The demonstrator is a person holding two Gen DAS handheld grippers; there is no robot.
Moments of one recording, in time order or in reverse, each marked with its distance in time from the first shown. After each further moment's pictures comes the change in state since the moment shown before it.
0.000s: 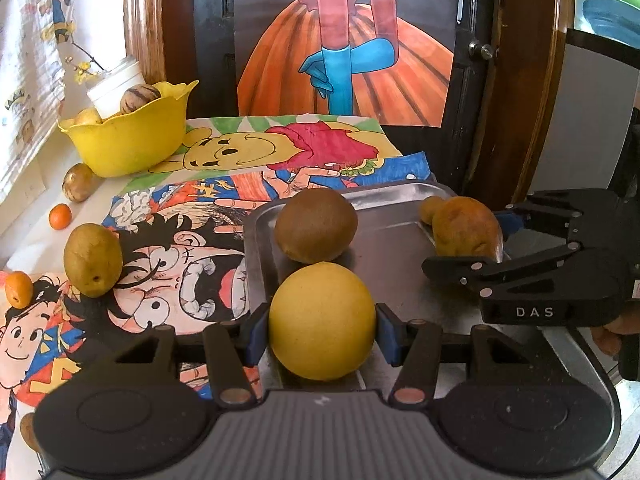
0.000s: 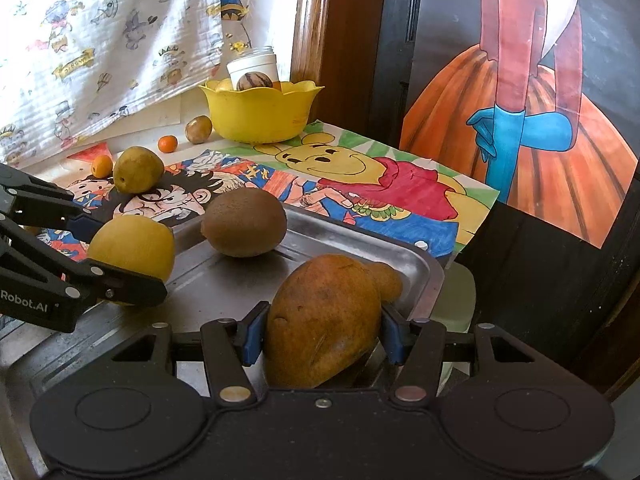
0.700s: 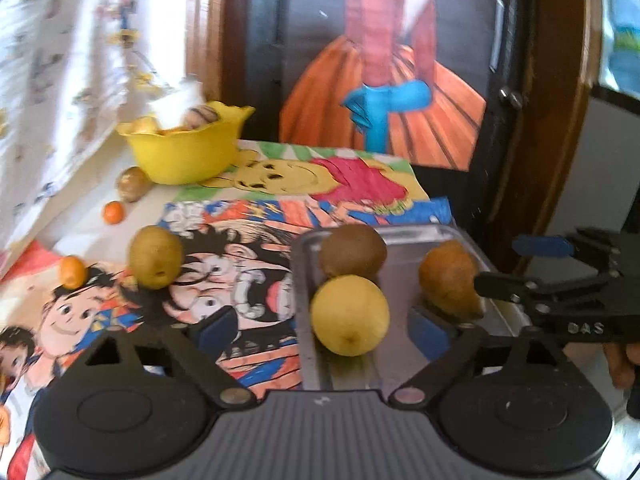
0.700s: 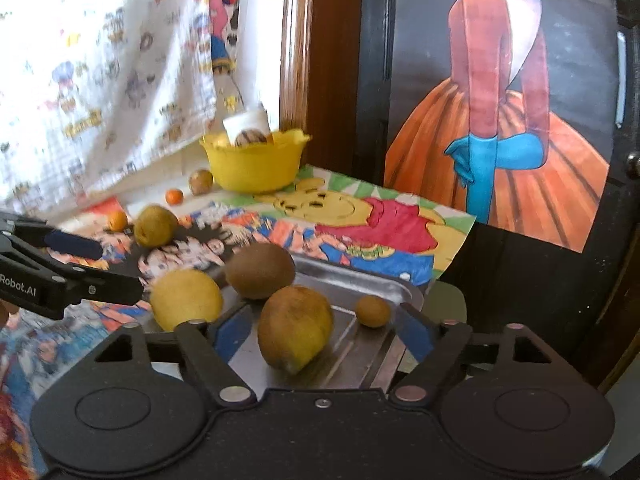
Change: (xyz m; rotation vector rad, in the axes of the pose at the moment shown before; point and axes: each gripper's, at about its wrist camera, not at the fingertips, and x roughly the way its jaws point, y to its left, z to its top) left arm -0.057 0.018 -0.004 -0.139 -0.094 0.068; right arm -0.067 0.009 0.009 0.088 -0.114 -0.026
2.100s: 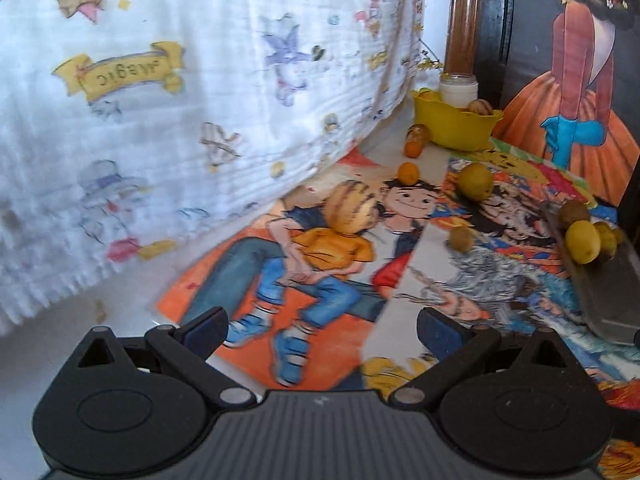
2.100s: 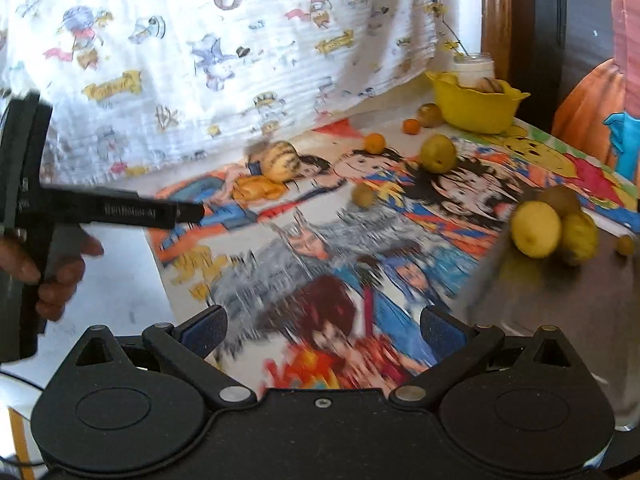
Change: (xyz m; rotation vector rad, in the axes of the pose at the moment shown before) left arm -0.185 0.175 -0.117 -0.262 0.035 0.429; right arm -0.075 0.259 -0.012 -0.084 0.245 0.314
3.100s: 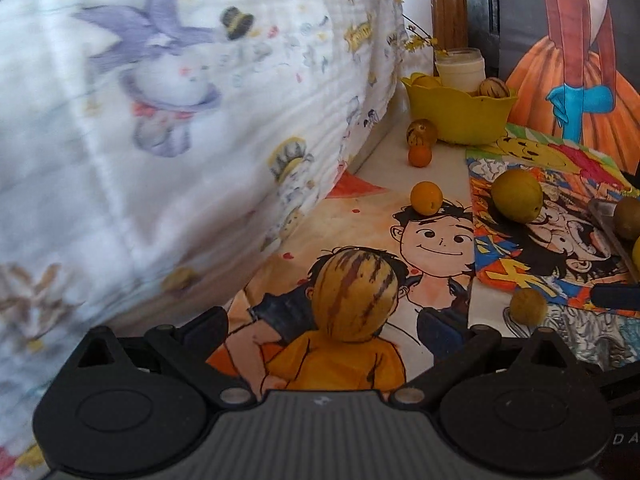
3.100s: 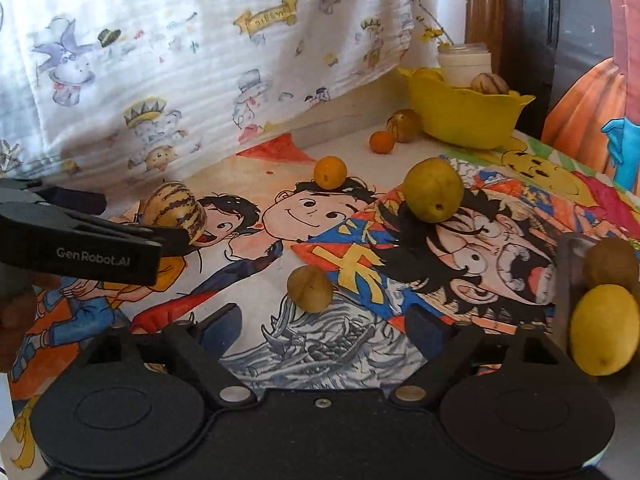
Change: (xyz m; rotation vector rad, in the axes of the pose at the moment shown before) left arm 0.127 -0.016 0.067 0.157 -0.006 -0.003; right arm 0.159 -0.034 0.069 0.029 -0.040 -0.141
